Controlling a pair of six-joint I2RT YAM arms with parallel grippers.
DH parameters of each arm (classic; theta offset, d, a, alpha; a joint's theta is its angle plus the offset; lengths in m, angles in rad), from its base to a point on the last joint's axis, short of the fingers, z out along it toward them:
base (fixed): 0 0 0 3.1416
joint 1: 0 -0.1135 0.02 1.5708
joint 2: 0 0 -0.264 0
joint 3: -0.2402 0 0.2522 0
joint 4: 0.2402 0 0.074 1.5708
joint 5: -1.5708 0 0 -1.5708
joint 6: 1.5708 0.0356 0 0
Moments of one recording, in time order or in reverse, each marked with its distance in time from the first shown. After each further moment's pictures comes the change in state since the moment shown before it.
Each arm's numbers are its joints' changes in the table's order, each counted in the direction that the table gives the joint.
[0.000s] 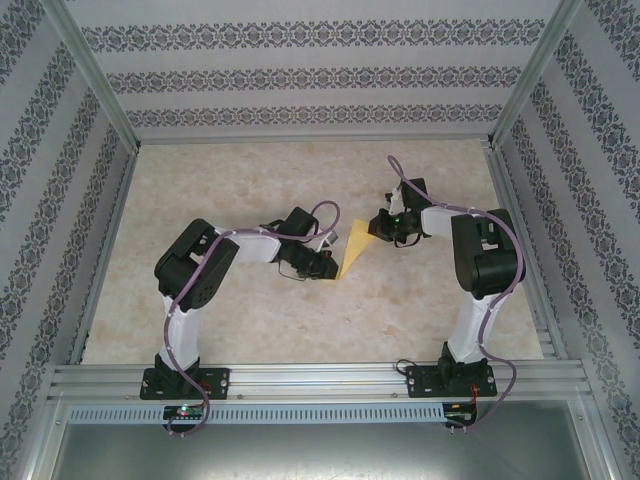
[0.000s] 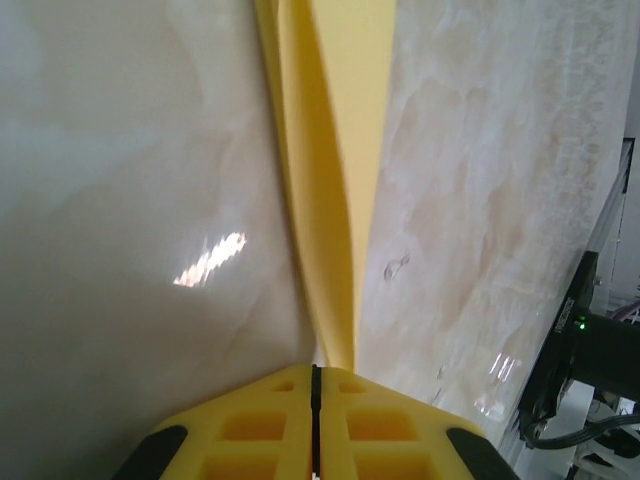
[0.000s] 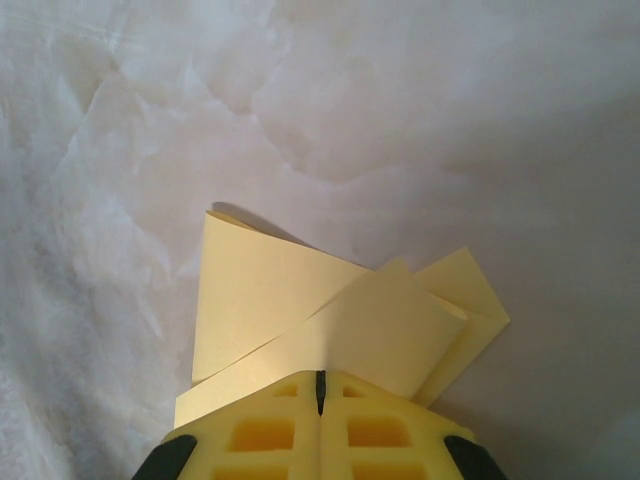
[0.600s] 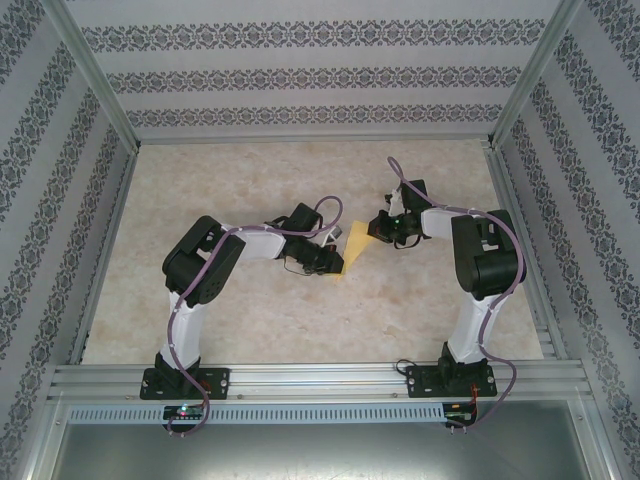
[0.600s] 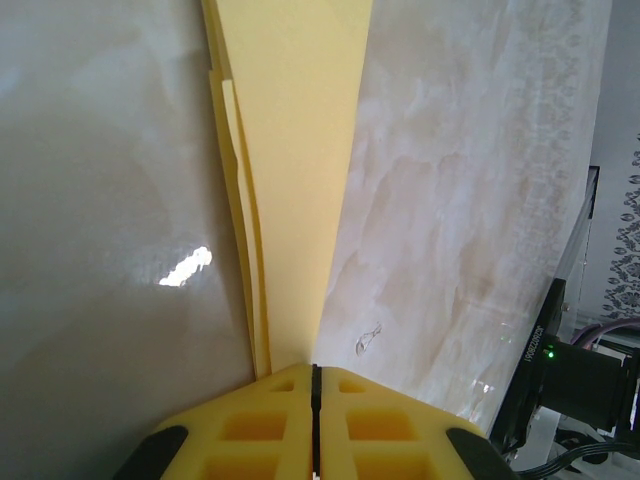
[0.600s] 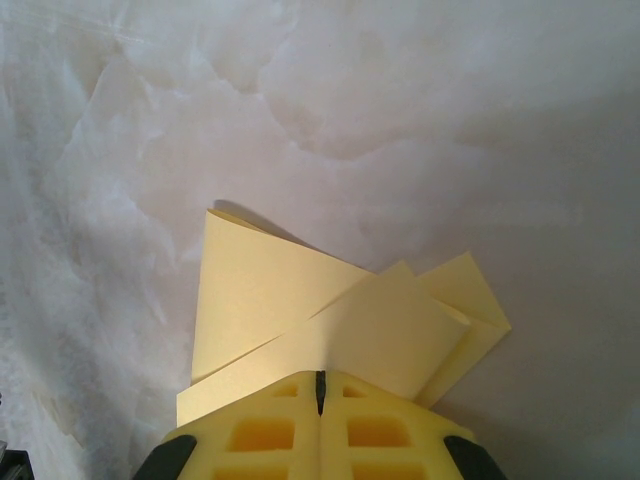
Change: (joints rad) left arm 0.000 0.068 -0.070 -0.051 -0.028 -0.063; right arm 0.000 -0.009 0.020 -0.013 0.014 0.005
